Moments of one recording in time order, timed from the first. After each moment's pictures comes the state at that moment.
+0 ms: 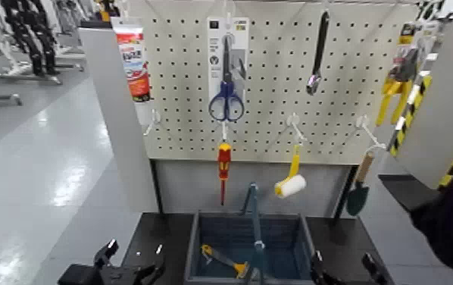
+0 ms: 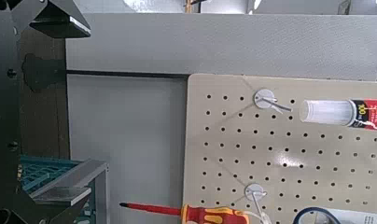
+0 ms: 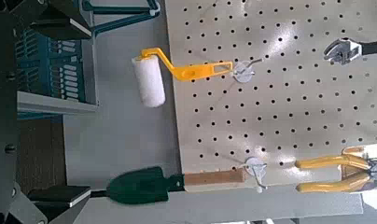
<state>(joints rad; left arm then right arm) 0.24 0.14 -0.10 -1.59 0.18 -0.25 -0.09 0.39 -0.03 0.03 -1.75 -0.12 -0.24 0.00</state>
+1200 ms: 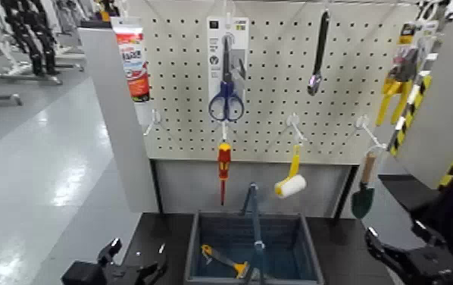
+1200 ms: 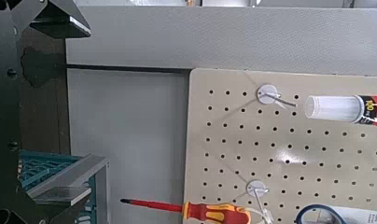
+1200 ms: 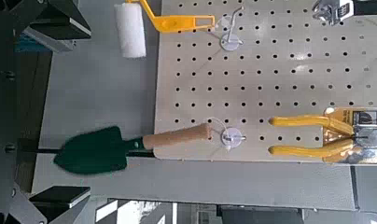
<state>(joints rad) 0.22 0.14 -0.10 -1.57 0.19 -0.25 -0.10 0.28 -0.06 -0.31 -1.88 -0.12 0.07 0.43</state>
